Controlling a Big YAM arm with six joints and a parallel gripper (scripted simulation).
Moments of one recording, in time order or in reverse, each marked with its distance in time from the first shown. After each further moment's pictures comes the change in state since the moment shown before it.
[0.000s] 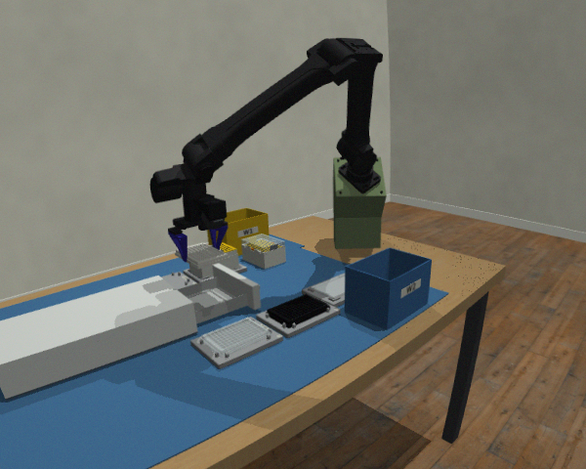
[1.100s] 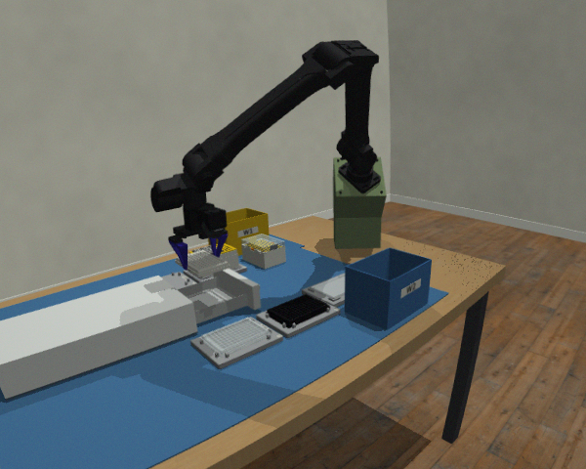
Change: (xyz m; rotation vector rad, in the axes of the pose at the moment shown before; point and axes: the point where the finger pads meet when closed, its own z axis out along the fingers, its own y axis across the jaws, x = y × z) arm 0.003 -0.001 0.021 0.001 0.000 -0.005
